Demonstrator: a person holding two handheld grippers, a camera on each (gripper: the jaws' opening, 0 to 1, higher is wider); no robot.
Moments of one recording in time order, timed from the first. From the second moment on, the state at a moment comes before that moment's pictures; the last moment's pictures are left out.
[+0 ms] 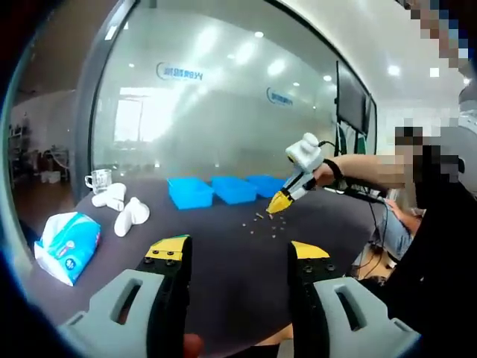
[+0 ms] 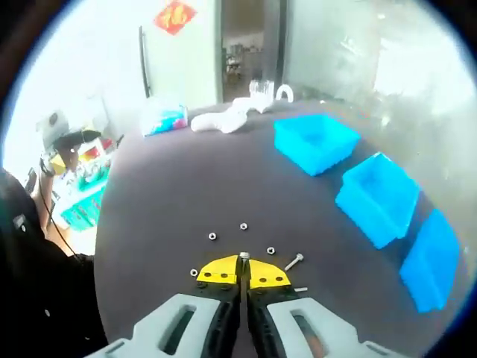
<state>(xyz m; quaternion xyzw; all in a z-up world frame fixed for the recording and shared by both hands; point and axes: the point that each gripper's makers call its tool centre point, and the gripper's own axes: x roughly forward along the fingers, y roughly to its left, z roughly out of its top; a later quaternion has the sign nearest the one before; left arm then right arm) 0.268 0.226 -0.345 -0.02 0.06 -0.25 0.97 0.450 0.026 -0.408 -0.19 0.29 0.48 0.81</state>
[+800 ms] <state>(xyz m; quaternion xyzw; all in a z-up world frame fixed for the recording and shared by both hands) 0.277 0.208 -0.324 -0.02 0.04 -0.26 0.97 0.396 -0.066 -0.334 -0.04 0.07 0.35 0.93</state>
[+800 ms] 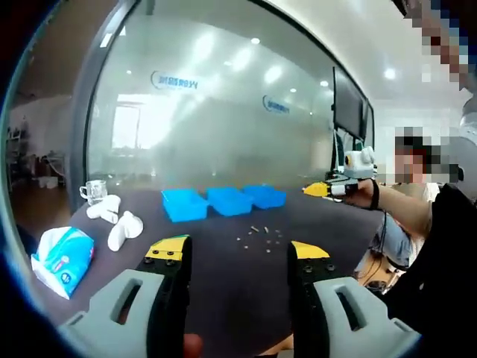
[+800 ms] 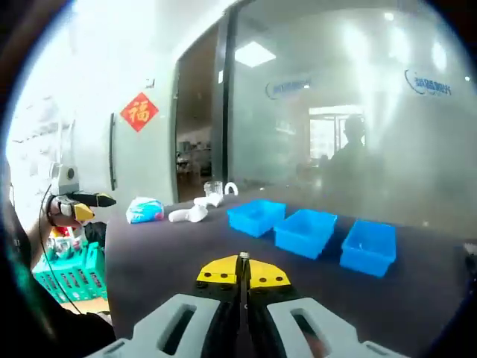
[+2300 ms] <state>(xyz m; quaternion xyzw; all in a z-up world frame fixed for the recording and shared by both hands) 0.277 0.200 -0.329 -0.01 0.04 -0.26 0.96 0.476 -0.161 -0.295 -0.04 -0.03 0.21 0.98</state>
